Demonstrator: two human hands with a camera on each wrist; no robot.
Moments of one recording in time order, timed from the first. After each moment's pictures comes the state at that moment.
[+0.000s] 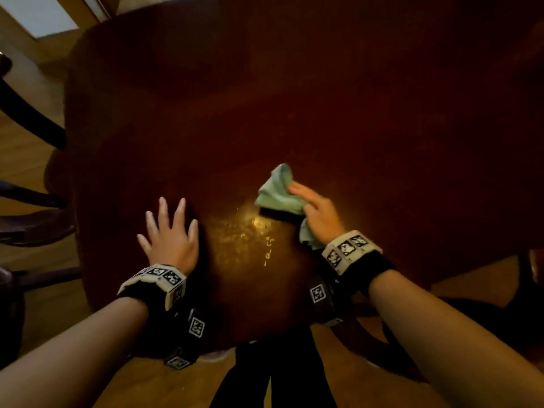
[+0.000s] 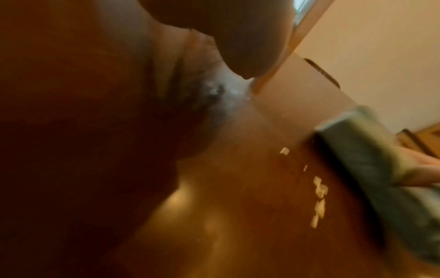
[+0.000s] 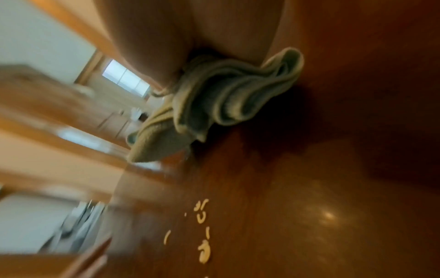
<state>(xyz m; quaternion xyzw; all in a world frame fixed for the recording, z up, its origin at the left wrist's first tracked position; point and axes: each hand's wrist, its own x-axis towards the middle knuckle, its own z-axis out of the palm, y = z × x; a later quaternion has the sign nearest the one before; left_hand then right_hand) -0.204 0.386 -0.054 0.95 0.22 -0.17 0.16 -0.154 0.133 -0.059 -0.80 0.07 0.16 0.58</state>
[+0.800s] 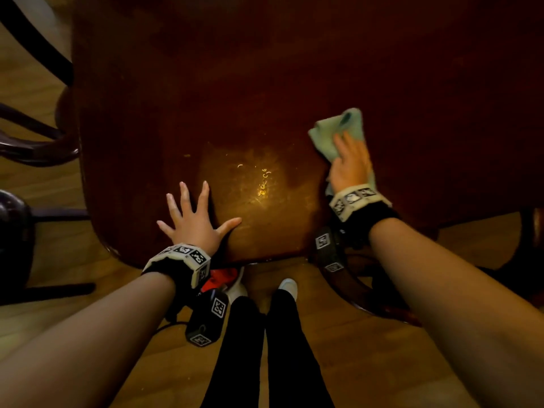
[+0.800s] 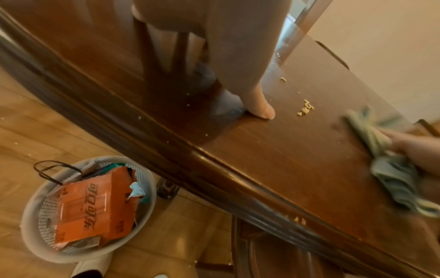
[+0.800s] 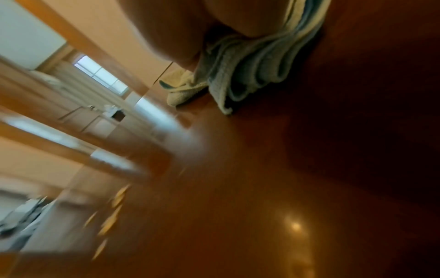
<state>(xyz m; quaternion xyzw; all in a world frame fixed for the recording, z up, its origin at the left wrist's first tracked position) -0.310 0.330 -0.071 0.93 0.23 -0.24 0.13 -0.192 0.082 -0.084 -0.95 0.10 0.07 0.30</state>
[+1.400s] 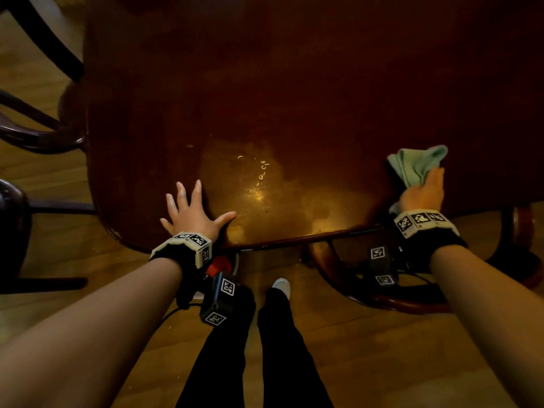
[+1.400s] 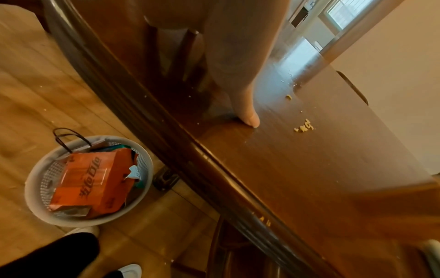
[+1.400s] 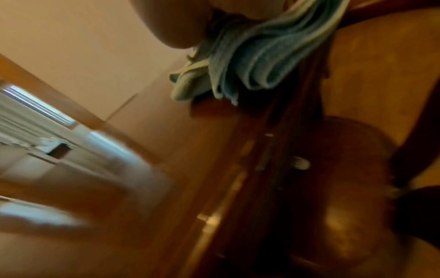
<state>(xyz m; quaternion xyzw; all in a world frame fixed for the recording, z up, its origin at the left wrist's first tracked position) -0.327 0.328 -0.072 0.91 0.29 -0.20 0.20 -0.245 -0.033 -0.065 -0.90 0.31 0.00 0.31</state>
